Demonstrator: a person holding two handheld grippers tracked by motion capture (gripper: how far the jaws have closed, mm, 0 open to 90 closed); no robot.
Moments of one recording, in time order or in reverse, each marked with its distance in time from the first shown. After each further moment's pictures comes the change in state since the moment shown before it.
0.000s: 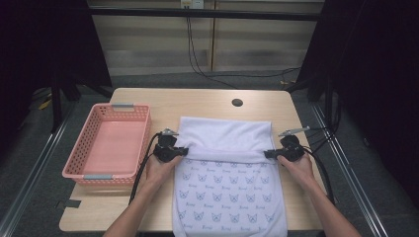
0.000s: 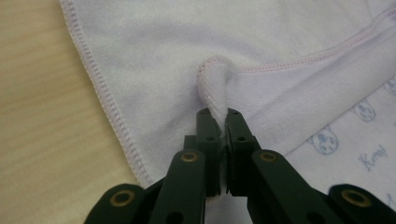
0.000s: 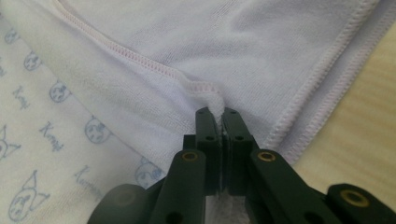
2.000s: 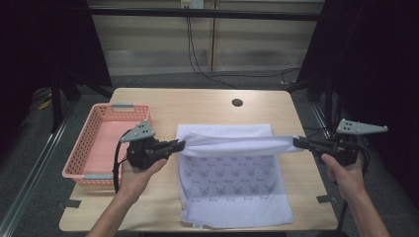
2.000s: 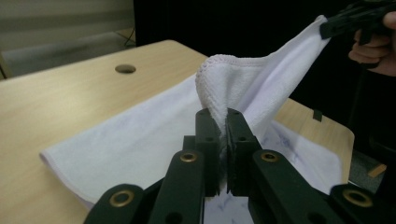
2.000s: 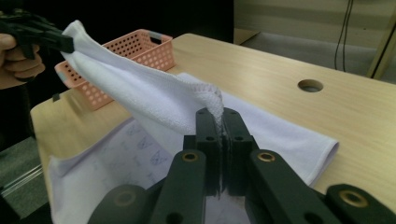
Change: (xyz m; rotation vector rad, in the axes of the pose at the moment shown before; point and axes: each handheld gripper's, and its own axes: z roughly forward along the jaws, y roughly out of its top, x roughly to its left) left arm -0.074 0.021 -0.159 -0.333 -0.211 0.186; right arm 0.051 0.006 -0.172 -0.427 0.155 -0.146
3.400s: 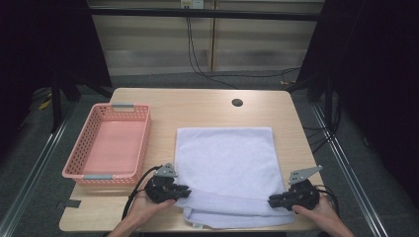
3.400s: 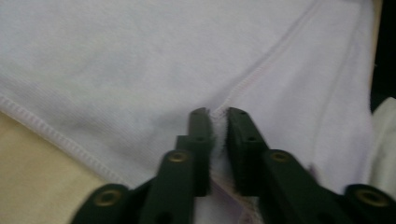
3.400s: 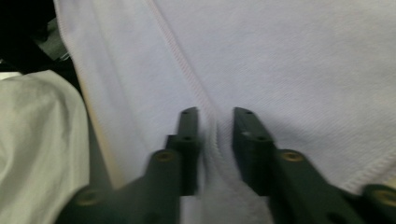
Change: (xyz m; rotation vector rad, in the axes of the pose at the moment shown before) left arm -0.001 -0.119 0.052 0.419 -0.117 -0.008; right arm 0.032 -0.129 0.063 0.498 0.212 -0.005
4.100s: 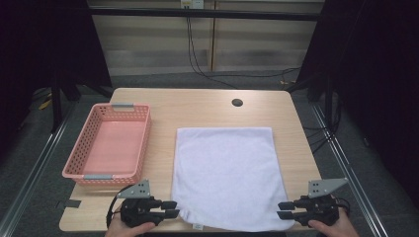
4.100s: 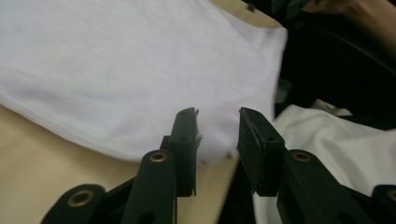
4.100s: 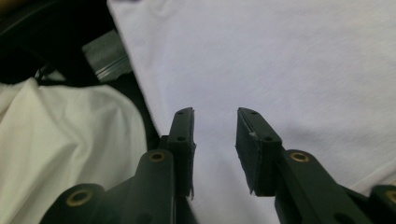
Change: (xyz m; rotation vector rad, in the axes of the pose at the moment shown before) left arm -0.029 -0.032 -0.060 -0.191 -0.122 -0.003; right arm 0.039 -0.010 -0.041 -0.150 0.041 -0.051
